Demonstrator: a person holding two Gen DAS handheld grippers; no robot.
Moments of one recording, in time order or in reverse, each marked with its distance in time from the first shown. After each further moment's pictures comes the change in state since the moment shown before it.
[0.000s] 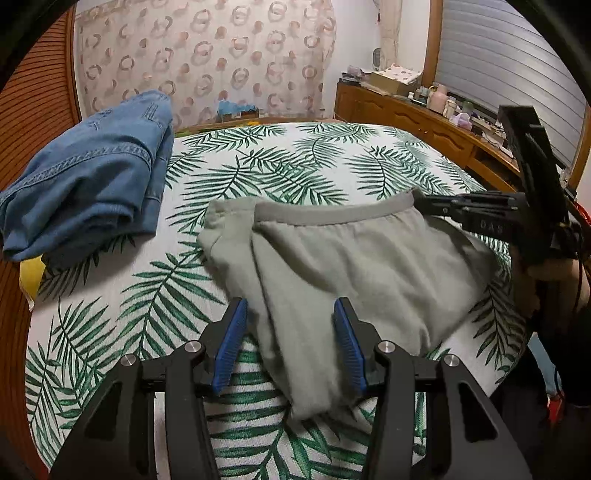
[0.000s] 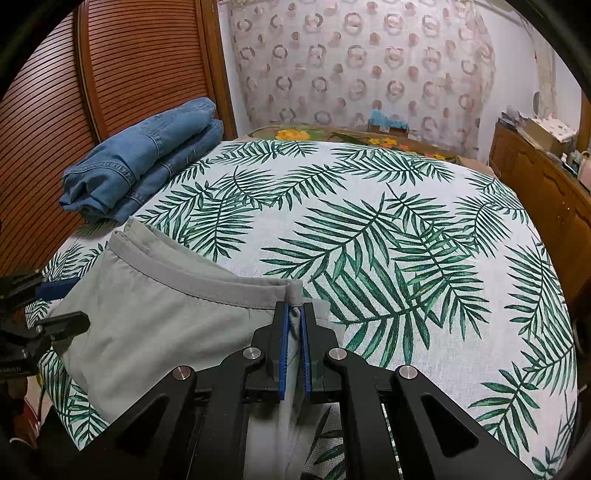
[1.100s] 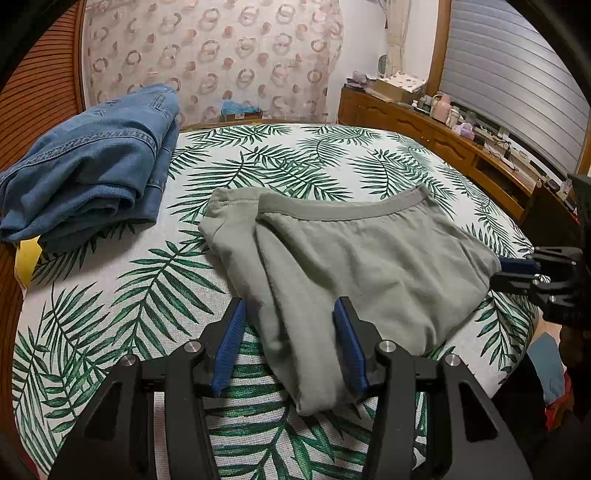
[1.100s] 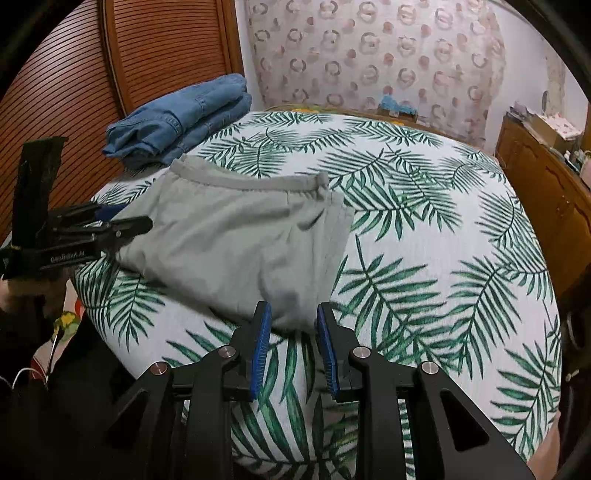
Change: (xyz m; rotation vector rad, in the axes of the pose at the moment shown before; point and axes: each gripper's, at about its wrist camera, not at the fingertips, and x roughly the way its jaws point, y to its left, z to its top) left arm -0.001 0.003 -0.009 -0.039 -0.018 -0.012; right arm -0.090 0.016 -0.066 -0.042 0.083 0.033
